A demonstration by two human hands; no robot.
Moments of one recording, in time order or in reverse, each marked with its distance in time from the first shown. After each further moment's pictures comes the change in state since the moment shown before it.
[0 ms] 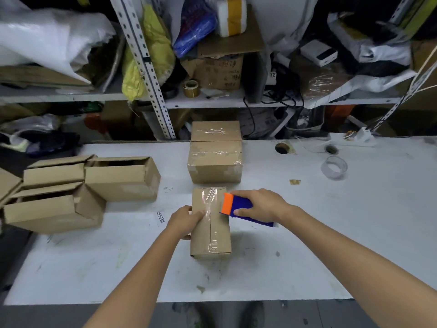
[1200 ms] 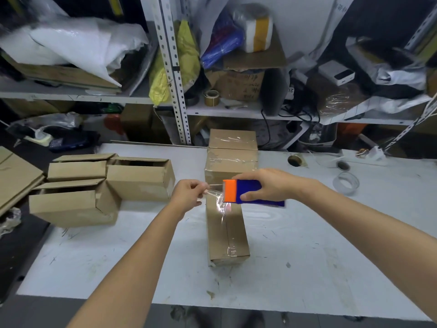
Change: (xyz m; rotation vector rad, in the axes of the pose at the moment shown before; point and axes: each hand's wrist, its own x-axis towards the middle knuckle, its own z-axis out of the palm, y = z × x) left_hand -0.001 0.034 -0.064 -0.354 0.052 0.328; right_hand 0.006 -0.053 -0.079 -0.089 -0.017 -0.219
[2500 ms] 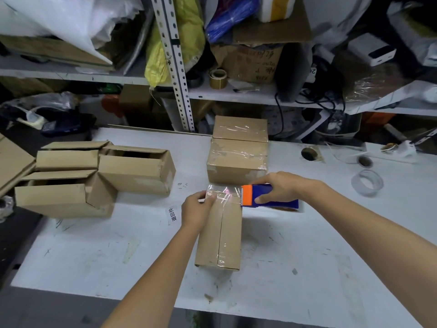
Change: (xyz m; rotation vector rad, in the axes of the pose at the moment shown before) left_hand 0.036 -0.071 0.050 0.120 0.251 -0.088; right_hand 0.064 0.070 0.032 -0.023 -0.227 0.208
